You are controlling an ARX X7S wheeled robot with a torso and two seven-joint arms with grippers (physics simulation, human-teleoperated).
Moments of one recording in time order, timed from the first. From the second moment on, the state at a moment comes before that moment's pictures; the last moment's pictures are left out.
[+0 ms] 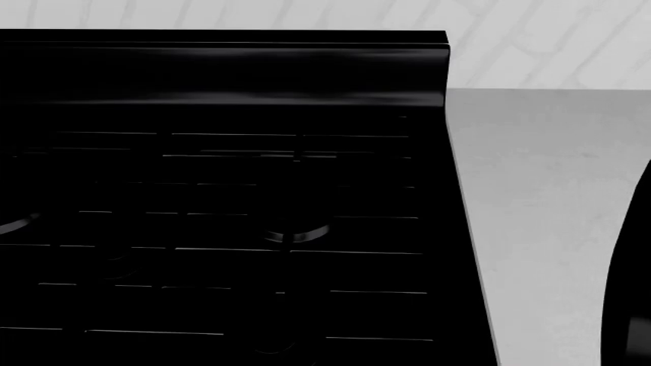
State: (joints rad) left arm 0.01 -0.19 -0.49 -1.31 -0.05 0.08 0.15; right arm 1.89 0.24 -0.20 -0.15 0.89 1.50 0.76
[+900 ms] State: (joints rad) left arm 0.01 -0.19 -0.49 -1.31 -0.05 0.08 0.15; right arm 1.96 0.20 -0.34 0.13 0.89 1.33 0.76
